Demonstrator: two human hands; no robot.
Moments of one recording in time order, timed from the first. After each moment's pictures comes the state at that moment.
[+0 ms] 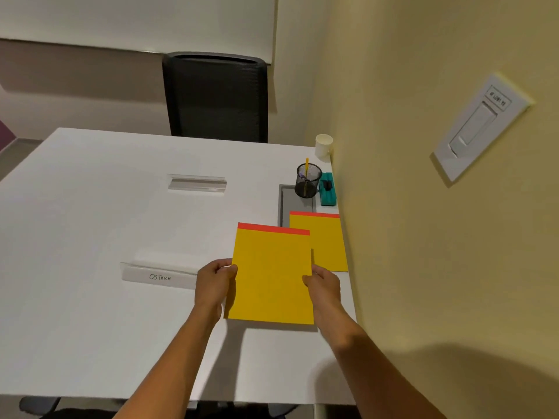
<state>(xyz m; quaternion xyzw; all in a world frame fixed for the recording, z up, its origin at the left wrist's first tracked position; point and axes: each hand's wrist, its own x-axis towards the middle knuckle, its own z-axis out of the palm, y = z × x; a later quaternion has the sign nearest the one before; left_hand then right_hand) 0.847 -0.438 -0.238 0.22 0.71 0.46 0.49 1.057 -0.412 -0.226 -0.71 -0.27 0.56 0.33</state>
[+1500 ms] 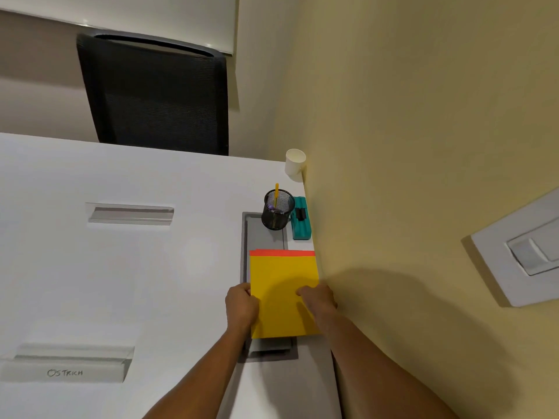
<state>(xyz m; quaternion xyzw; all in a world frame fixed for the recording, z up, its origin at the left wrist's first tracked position) 0.946 -0.258 -0.339 0.39 0.74 0.28 0.46 1.107 -0.225 -0.307 -0.83 -0.35 0.43 0.10</state>
